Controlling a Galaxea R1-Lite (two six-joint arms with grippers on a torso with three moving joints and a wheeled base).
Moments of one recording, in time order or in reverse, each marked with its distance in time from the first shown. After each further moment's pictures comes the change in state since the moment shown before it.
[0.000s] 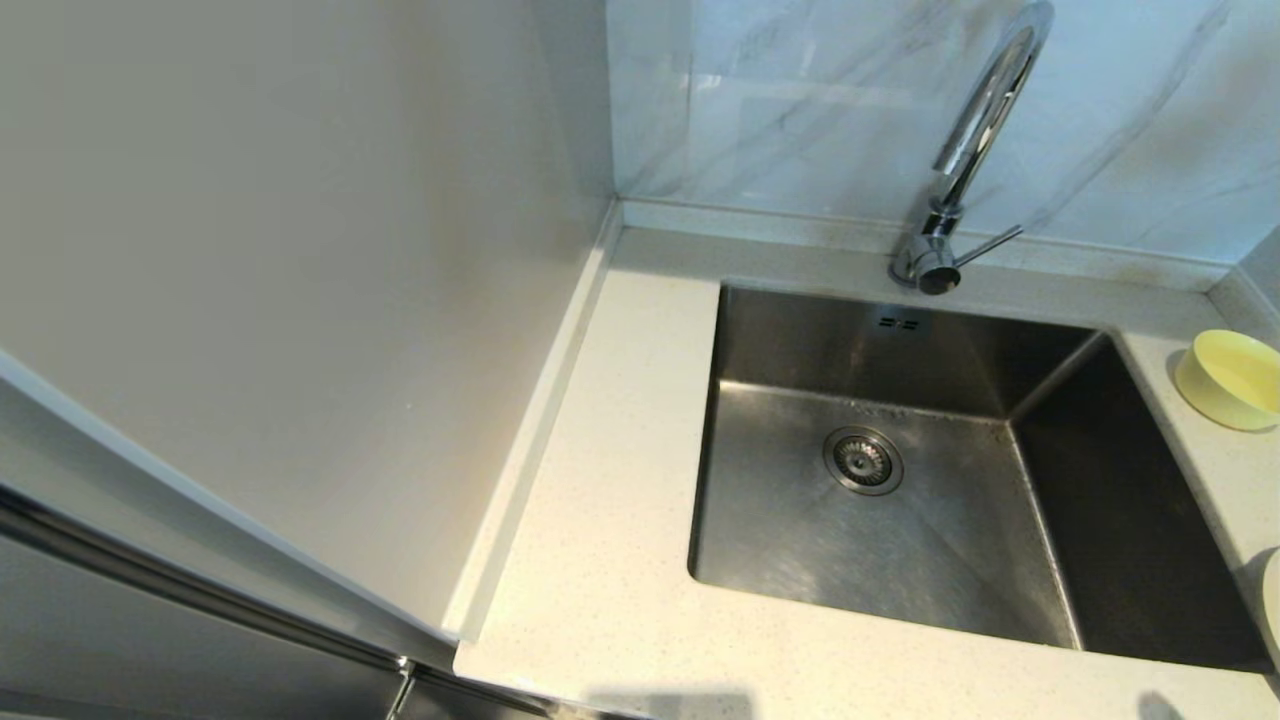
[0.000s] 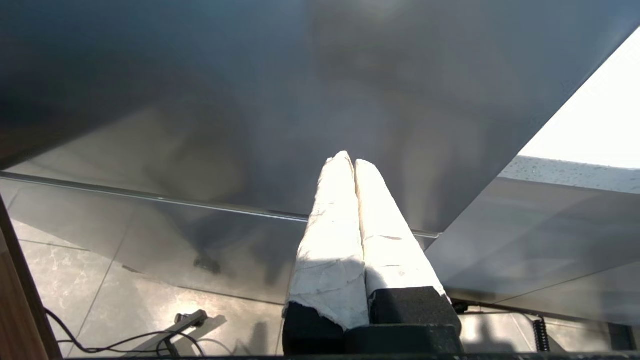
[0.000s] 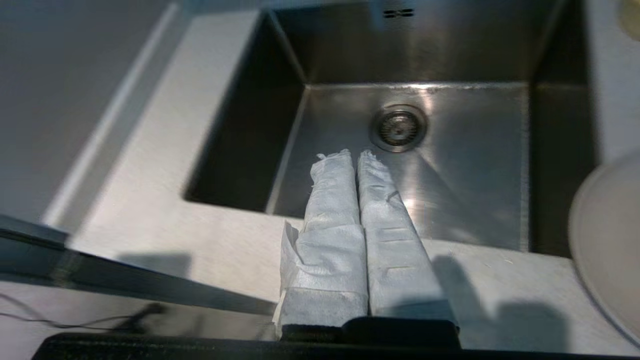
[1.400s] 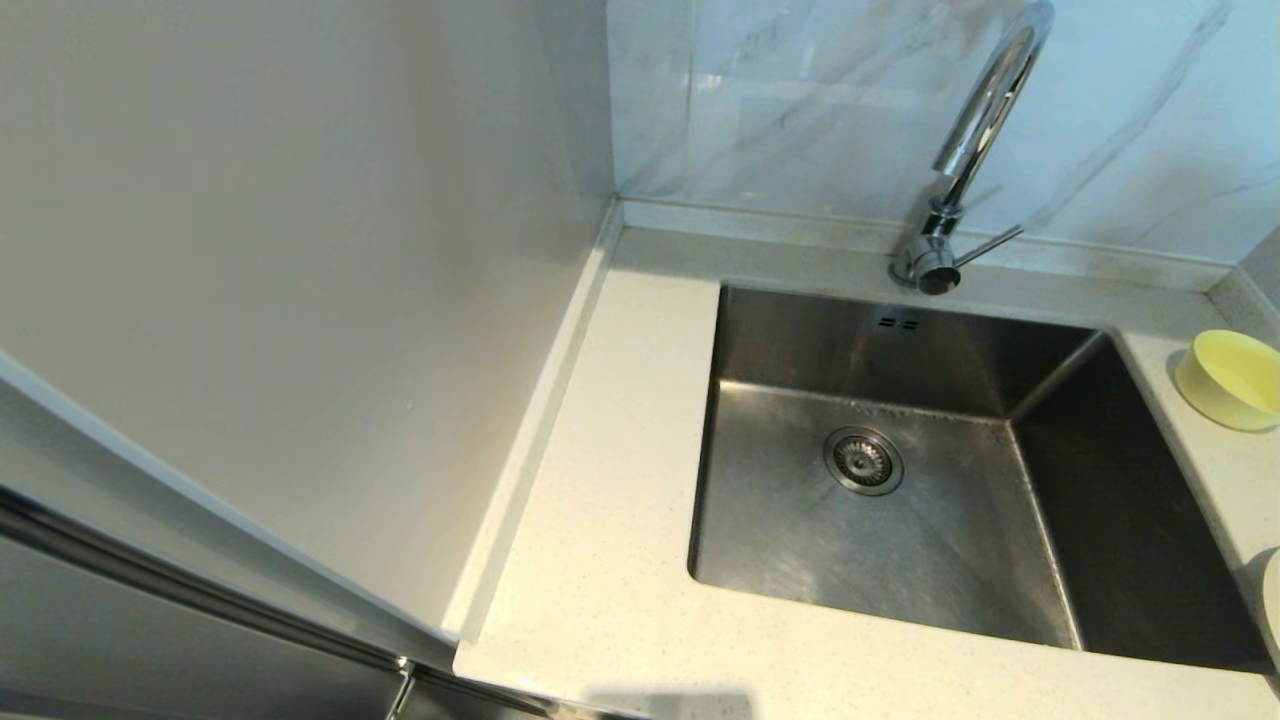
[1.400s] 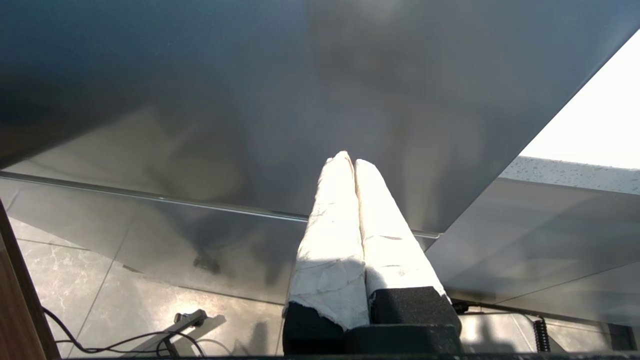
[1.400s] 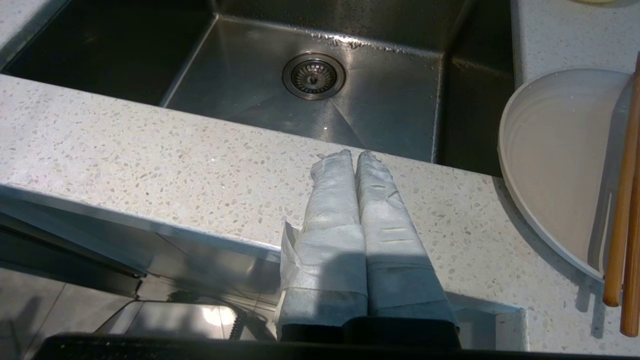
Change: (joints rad) left arm 0.000 0.000 0.000 0.000 0.000 0.000; right arm -0.001 -0.362 0.521 -0.138 -0.131 -0.280
